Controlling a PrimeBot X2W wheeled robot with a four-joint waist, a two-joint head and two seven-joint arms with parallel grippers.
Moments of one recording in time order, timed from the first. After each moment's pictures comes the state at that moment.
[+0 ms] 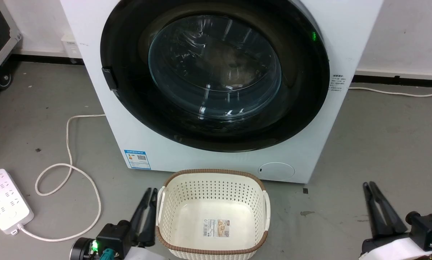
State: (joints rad) left arm 0.02 0.07 -0.15 0.11 -0.12 -0.03 -0.26; right arm 0.02 -0.10 -0.08 0.12 0.10 0.13 -0.24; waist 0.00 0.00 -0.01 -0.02
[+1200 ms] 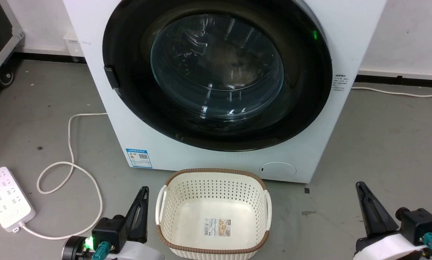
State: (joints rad) left arm 0.02 0.07 -0.10 0.08 -0.09 -0.03 -0.18; right arm 0.01 -0.09 -0.05 0.09 0.07 0.13 -0.17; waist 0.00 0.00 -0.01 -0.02
